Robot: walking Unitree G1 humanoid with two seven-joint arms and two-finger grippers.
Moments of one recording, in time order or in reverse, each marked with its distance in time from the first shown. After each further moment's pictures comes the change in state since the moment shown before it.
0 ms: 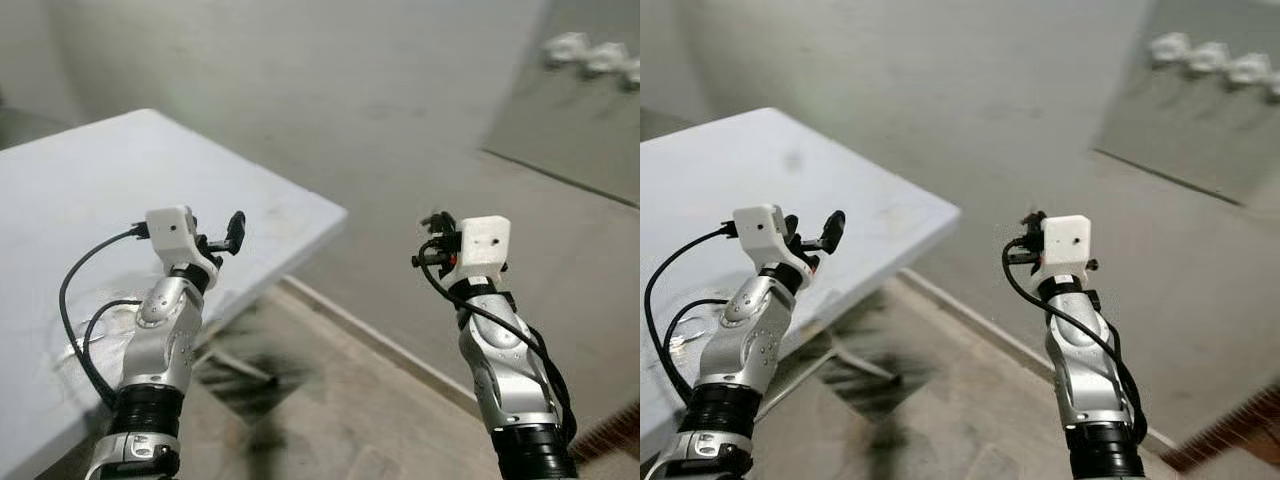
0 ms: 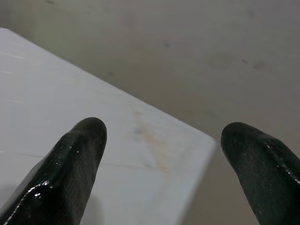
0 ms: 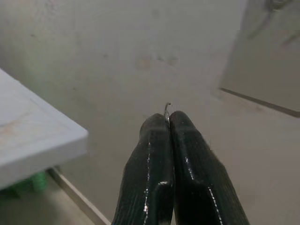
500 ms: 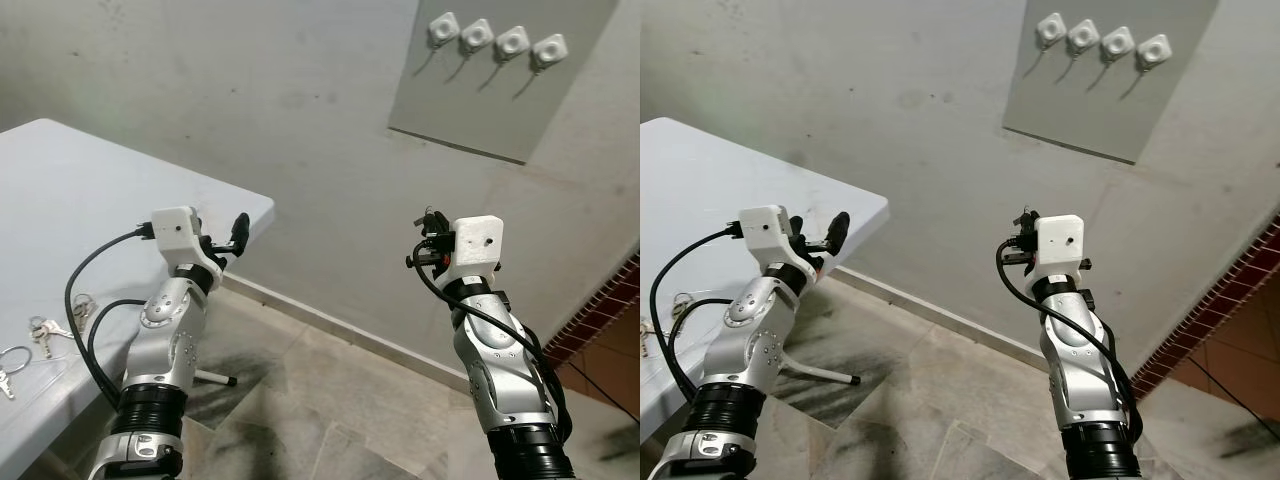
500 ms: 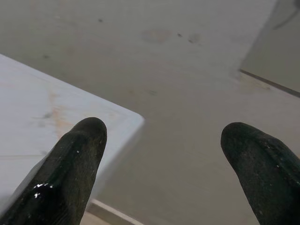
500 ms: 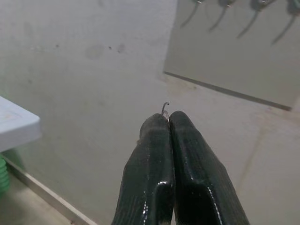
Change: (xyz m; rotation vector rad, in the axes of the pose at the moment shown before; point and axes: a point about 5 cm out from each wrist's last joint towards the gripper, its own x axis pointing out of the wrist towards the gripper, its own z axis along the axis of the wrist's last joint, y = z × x) left arm 0.001 -0.014 -0.008 -0.007 0.029 -0.041; right arm -0.002 0.001 -0.002 0.004 0.015 0.002
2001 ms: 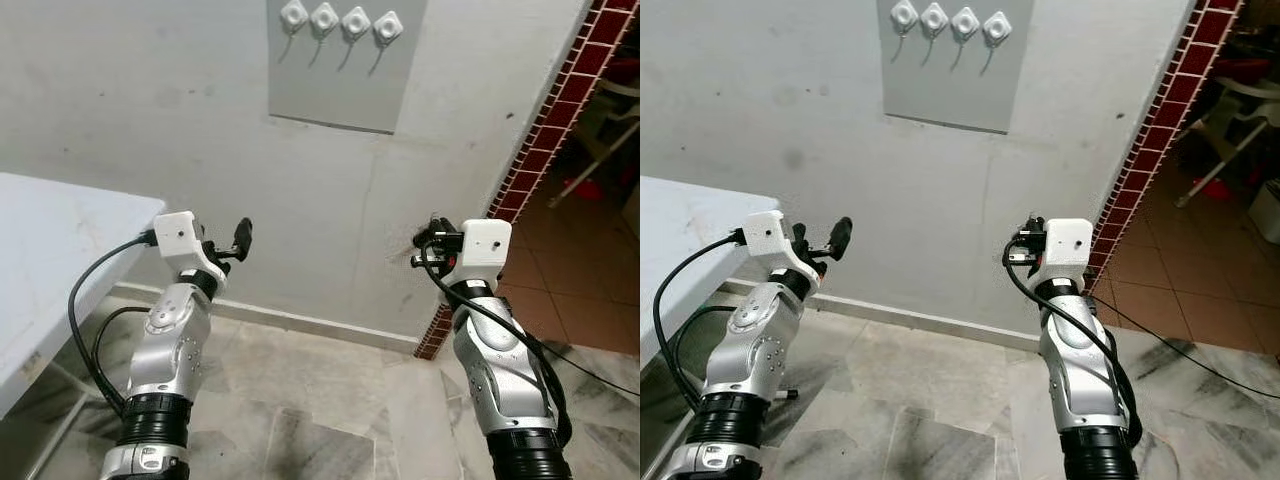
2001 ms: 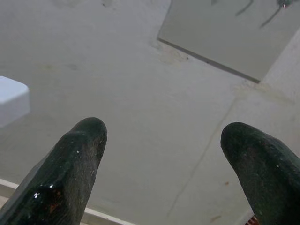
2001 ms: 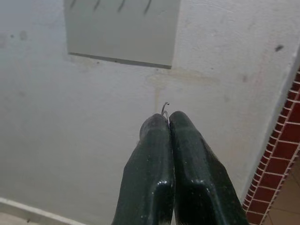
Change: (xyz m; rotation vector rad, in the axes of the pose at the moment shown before) left arm -0.008 0.000 -0.001 -0.052 0.004 0.035; right arm -0.004 -0.006 -0.002 0.071 0.040 -0.033
